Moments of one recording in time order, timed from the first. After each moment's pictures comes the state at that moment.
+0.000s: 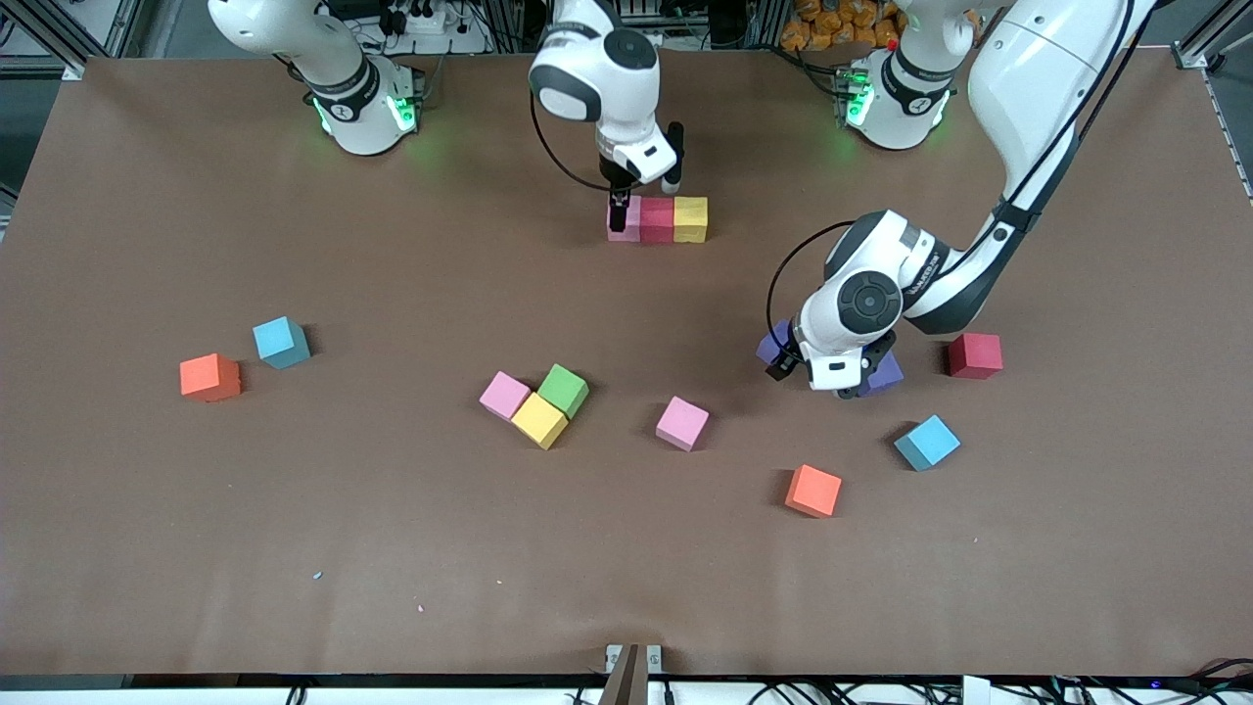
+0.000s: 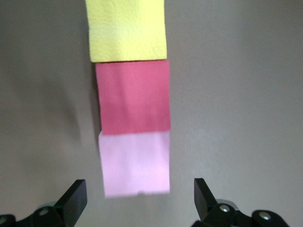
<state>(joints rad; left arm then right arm) 0.09 0.54 -0.58 -1.97 0.23 2.22 -1.49 1.18 0.31 -0.03 -2.12 -0.12 2.37 -0.25</state>
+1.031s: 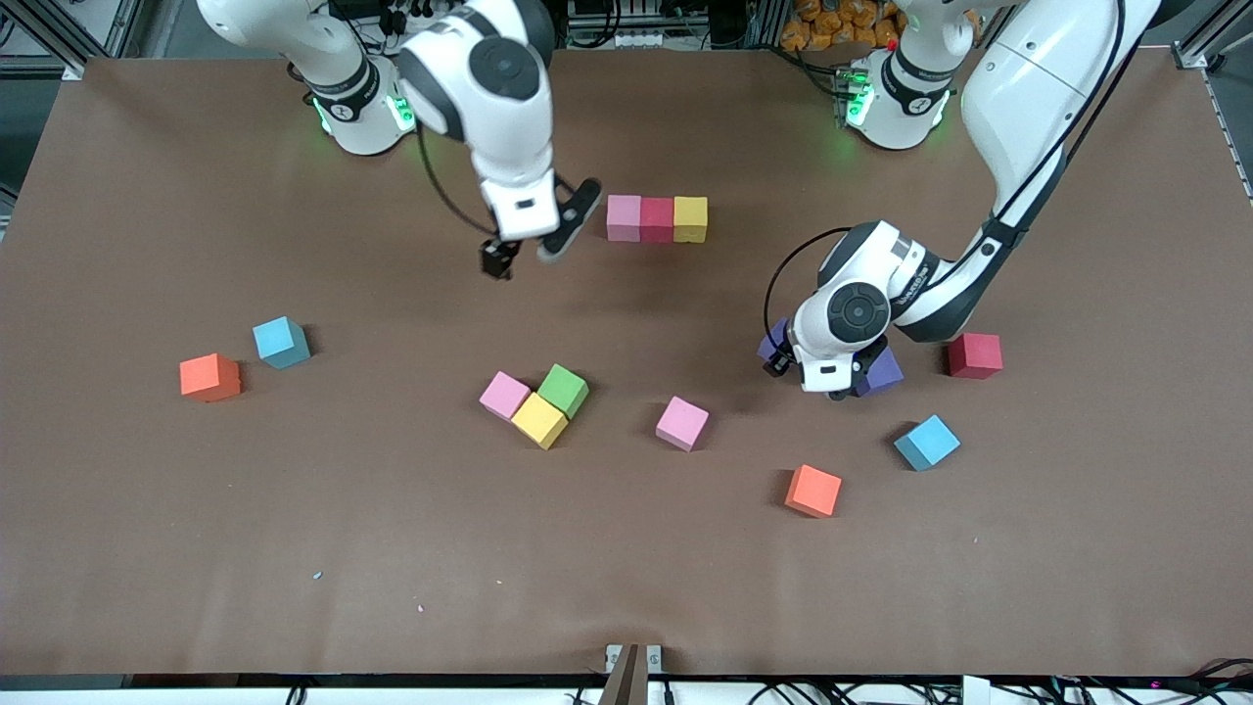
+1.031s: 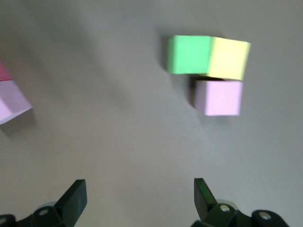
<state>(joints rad) 0.10 0.59 -0.58 -1.96 0.26 2.22 -1.48 0.79 0.14 -0.09 -1.94 -0.12 1.99 -0.24</state>
